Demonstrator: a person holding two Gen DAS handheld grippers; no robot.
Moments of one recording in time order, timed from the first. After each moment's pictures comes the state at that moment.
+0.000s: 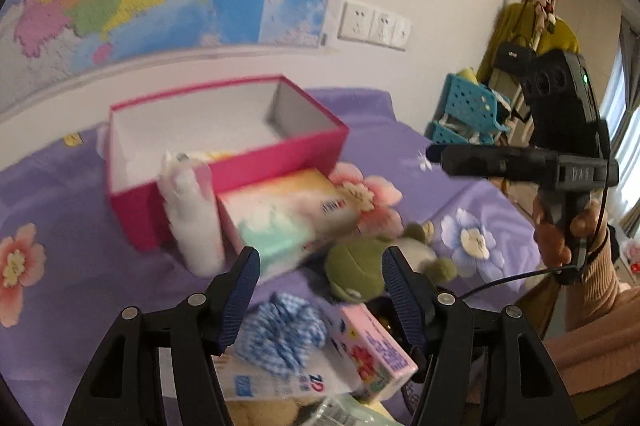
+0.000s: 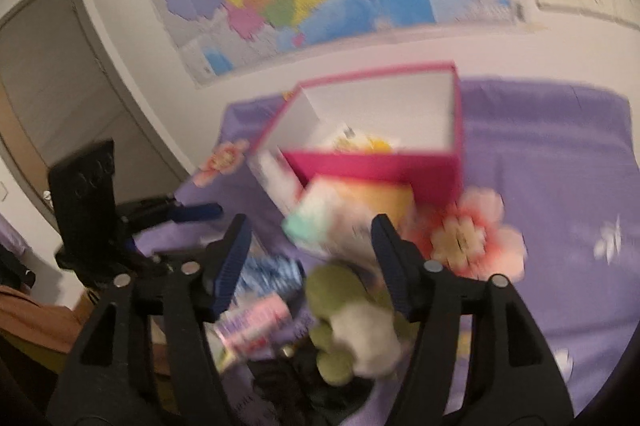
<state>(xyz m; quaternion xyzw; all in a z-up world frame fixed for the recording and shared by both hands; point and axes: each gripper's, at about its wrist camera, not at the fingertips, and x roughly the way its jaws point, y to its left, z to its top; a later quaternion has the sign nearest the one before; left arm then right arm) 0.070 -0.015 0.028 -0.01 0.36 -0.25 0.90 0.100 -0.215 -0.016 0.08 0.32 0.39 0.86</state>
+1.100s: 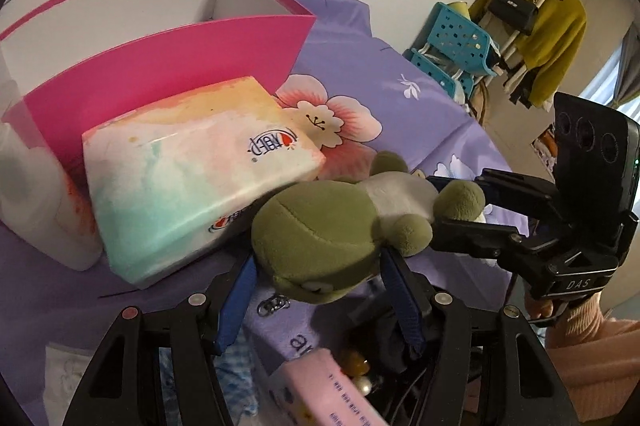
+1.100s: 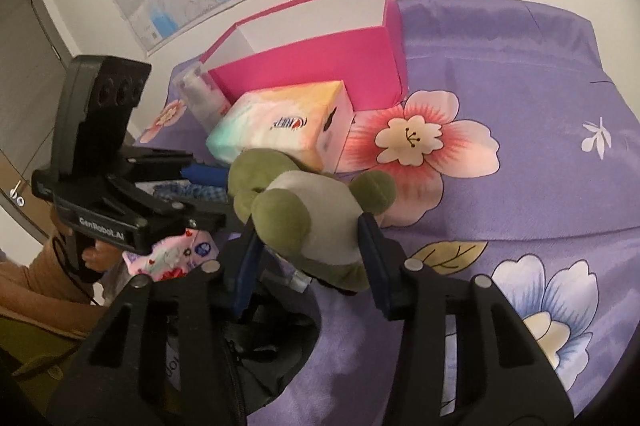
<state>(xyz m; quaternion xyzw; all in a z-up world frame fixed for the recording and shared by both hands) 0.136 -0.081 -0.042 -0.02 0.50 -0.31 0.81 0.090 -0.232 -0.098 0.07 0.37 0.32 0.87</state>
